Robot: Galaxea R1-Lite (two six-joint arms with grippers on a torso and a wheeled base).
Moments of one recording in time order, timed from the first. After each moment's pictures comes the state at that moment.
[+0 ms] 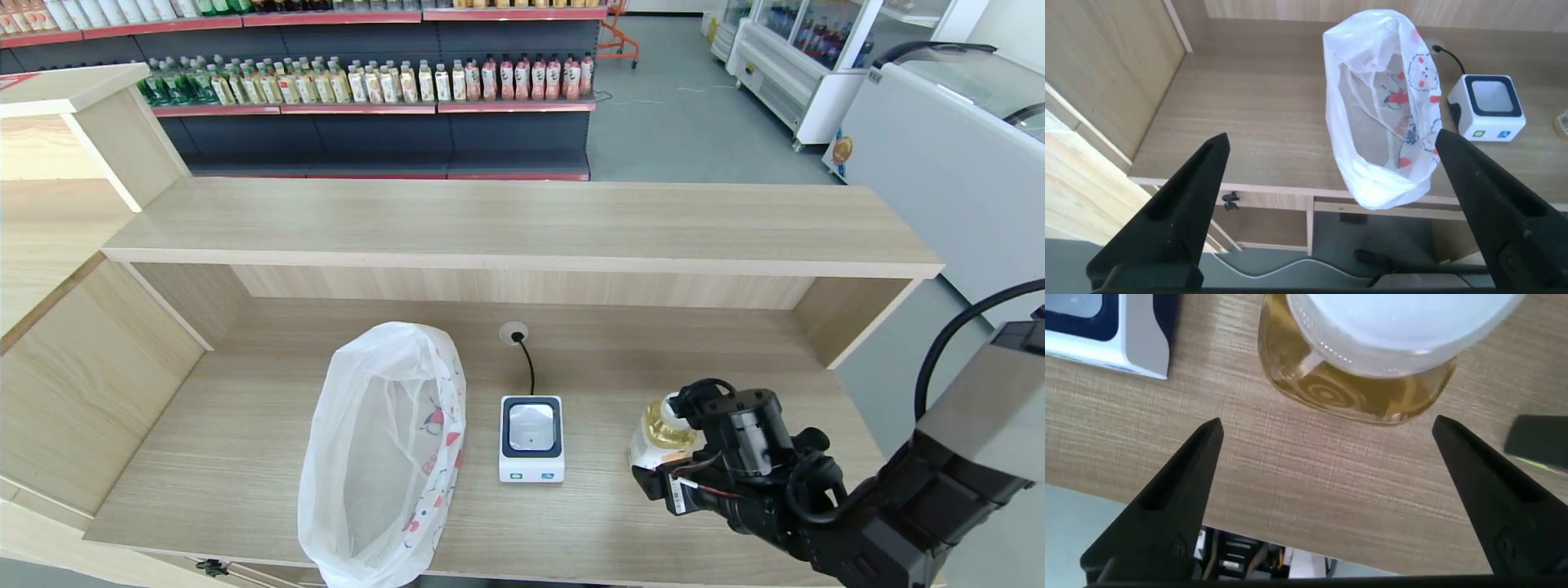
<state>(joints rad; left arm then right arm) 0.00 0.00 0.00 0.00 0.00 0.00 0.56 2.03 -0.55 -0.83 -0.28 0.15</state>
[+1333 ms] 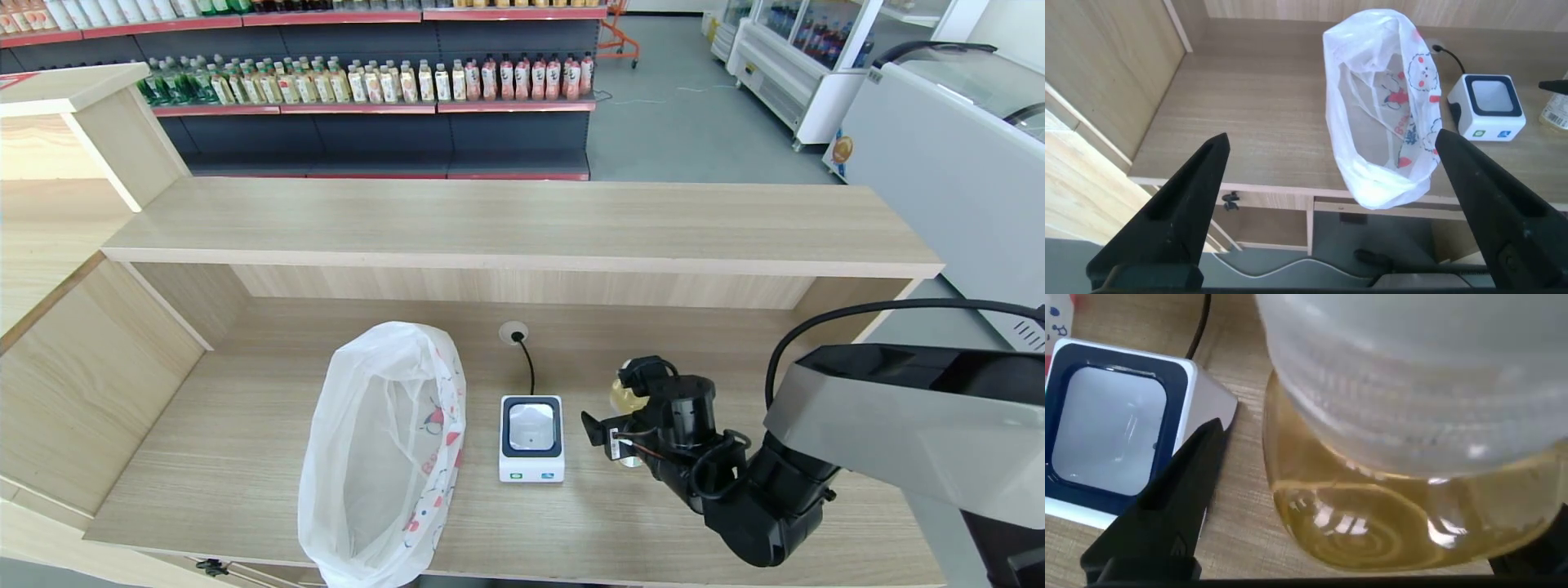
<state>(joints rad) 0.00 0.00 0.00 0.00 0.00 0.00 0.56 2.34 -0.81 -1.19 -0.28 0.07</state>
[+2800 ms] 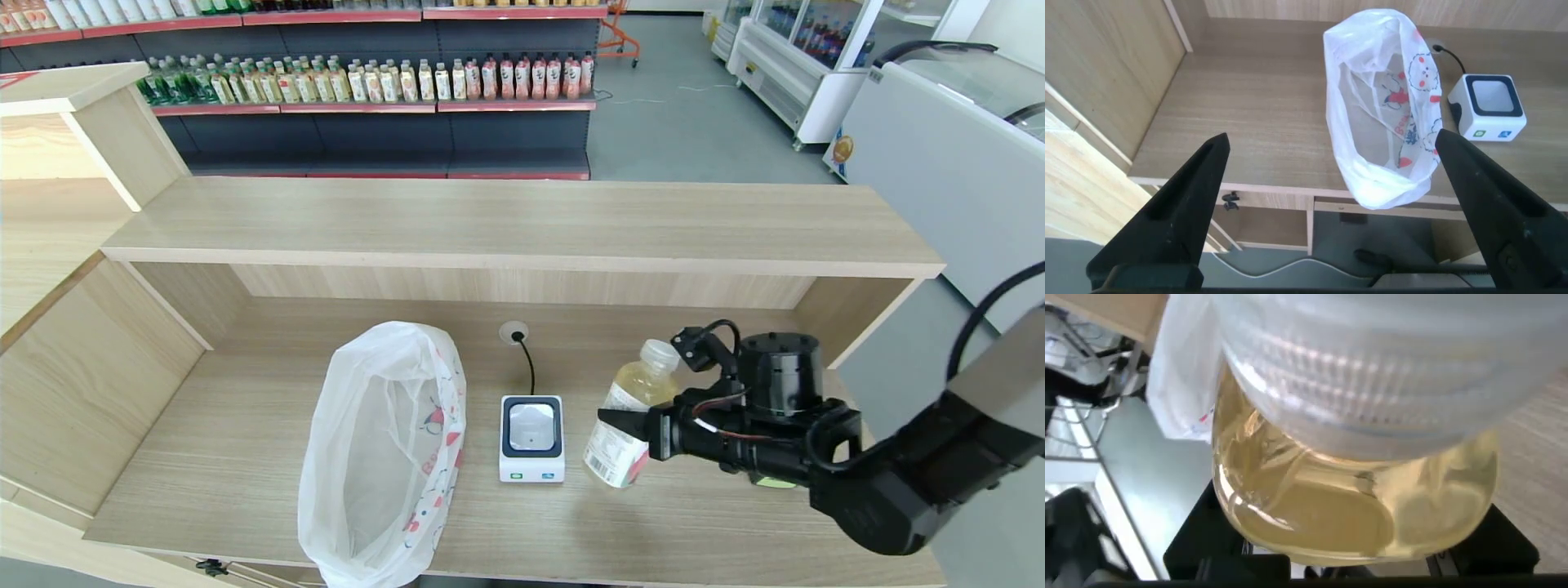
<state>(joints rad) 0.00 0.00 0.00 0.00 0.00 0.00 0.46 1.97 -0.62 -1.00 0.37 0.22</state>
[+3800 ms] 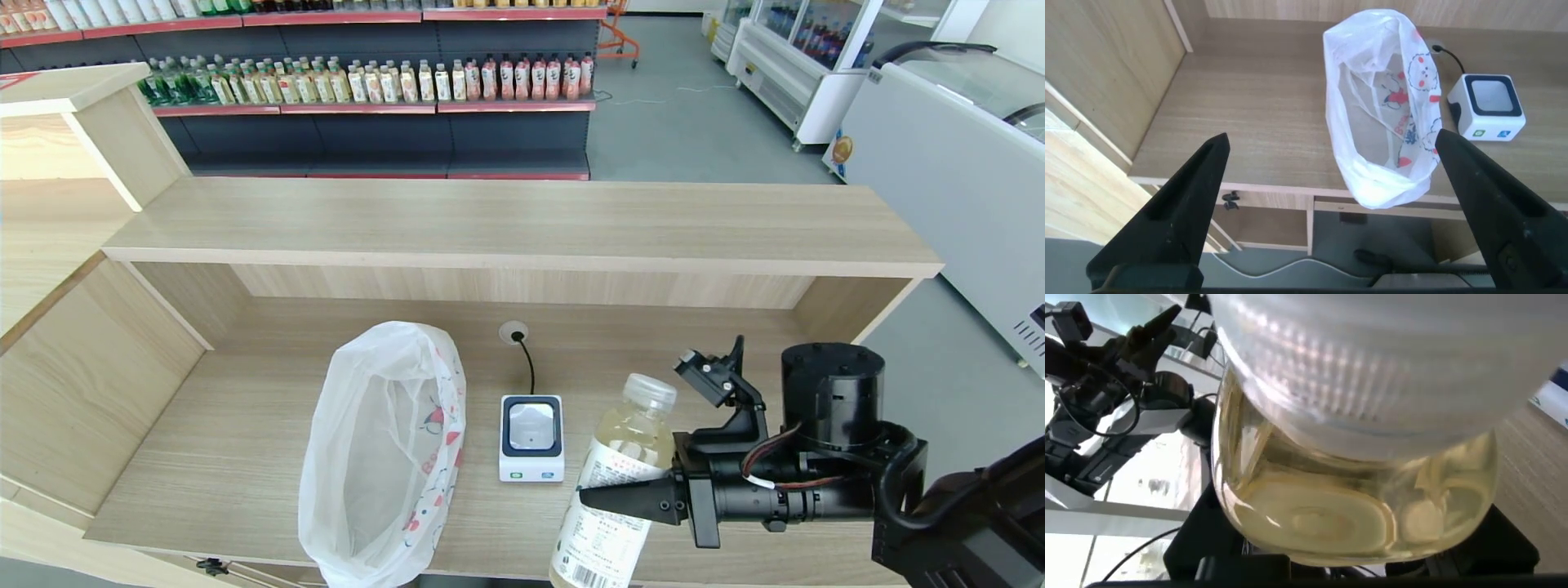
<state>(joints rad) 0.00 0.00 0.00 0.00 0.00 0.00 0.57 1.82 -0.50 -1.04 0.83 0.29</state>
